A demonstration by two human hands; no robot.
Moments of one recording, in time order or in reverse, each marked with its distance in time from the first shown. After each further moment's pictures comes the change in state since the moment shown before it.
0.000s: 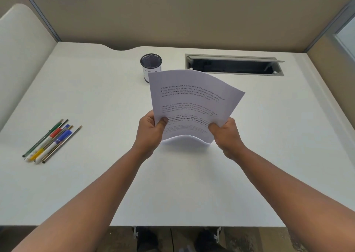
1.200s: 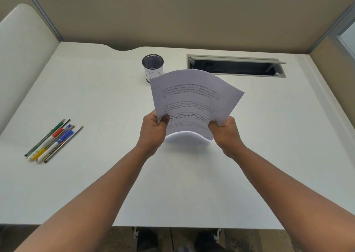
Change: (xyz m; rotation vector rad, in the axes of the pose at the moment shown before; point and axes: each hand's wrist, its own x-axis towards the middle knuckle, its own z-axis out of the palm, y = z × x) left_hand 0.008 0.002 0.008 0.048 0.029 0.003; right_hand 0.014 0.005 0.003 -0.006 0.026 0.000
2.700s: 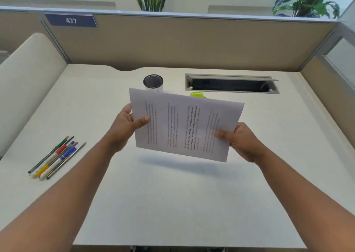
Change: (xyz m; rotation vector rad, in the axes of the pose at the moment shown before) left_hand 0.052 0.029 -0.092 -0.093 -0.180 -0.139; right_hand 0.006 -0.041 -0.060 0.097 -0.247 0.110
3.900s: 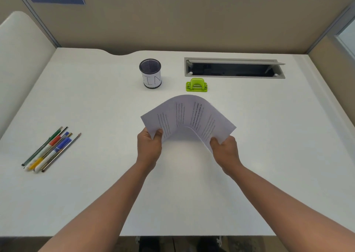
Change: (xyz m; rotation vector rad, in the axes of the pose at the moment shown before) left_hand -0.027 -0.090 0.090 0.087 0.423 0.024; right_hand -0.004 0.086 0.052 -0.256 0.446 0.098
